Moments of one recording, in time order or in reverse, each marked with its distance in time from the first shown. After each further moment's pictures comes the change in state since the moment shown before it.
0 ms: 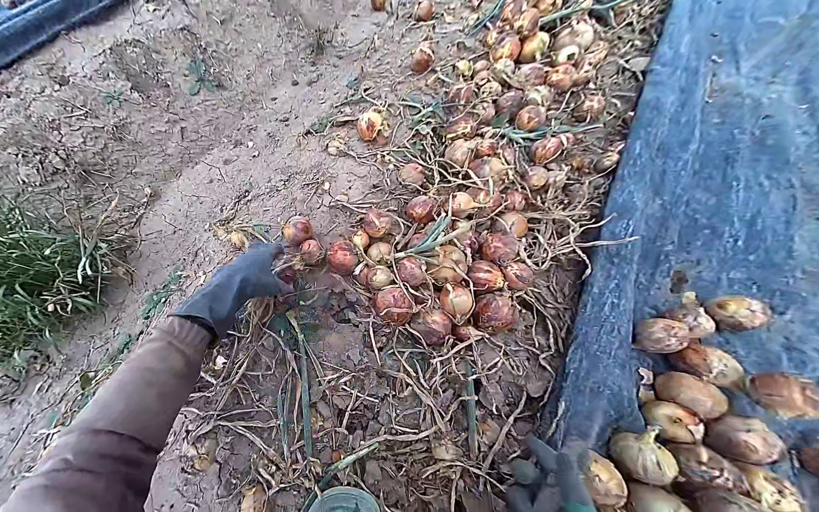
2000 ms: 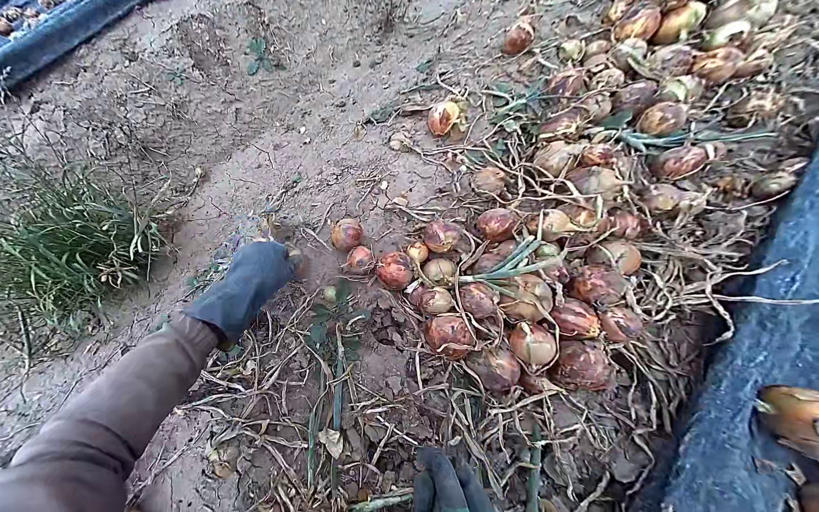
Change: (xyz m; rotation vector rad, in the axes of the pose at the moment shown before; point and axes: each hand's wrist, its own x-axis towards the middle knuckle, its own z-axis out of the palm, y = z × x) left_hand -0.018 -0.022 -0.027 0.148 -0.009 -0.359; right_hand 0.022 0.065 0.137 -0.291 -0.248 0.112
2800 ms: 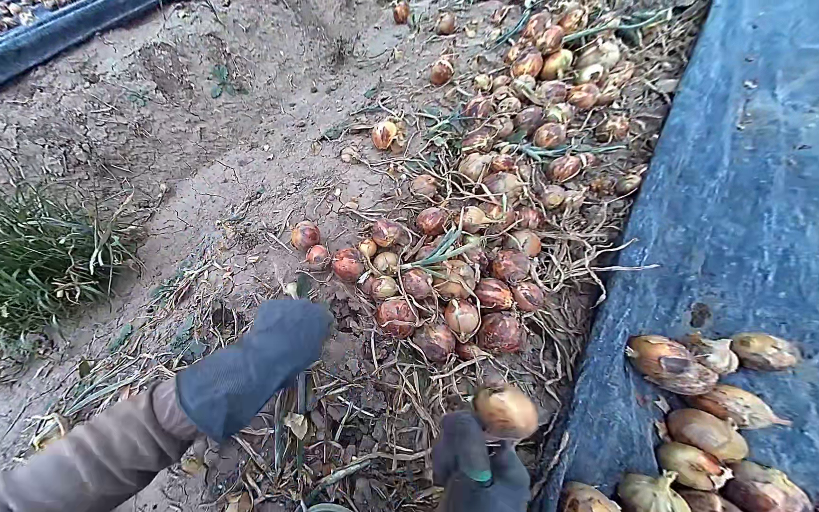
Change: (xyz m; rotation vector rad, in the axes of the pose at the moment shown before) left_hand -0.150 0.111 0.016 0.345 0.114 0.483; right_hand 0.001 -0.027 -0.043 -0.087 0.258 -0.597
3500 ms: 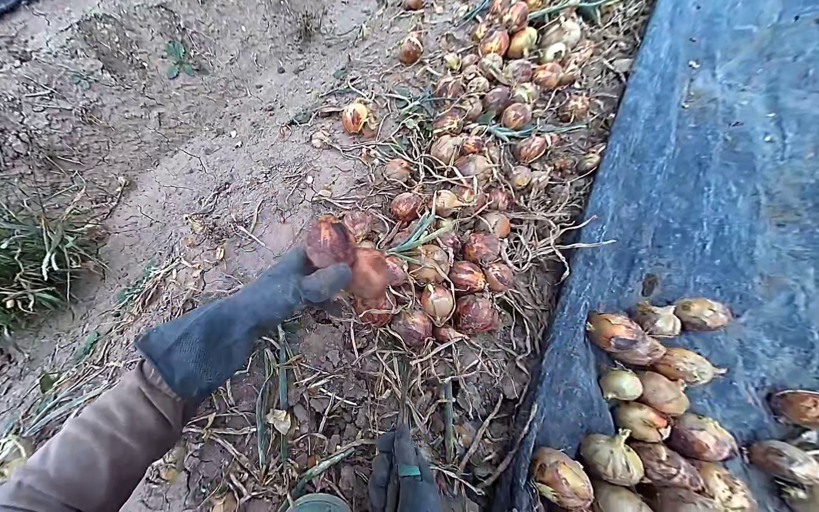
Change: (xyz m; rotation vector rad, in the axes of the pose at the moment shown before) left_hand 0.075 -0.016 0.025 -1.698 0.139 0.345; right_hand -0.058 0.037 0.004 0.202 0.044 0.758
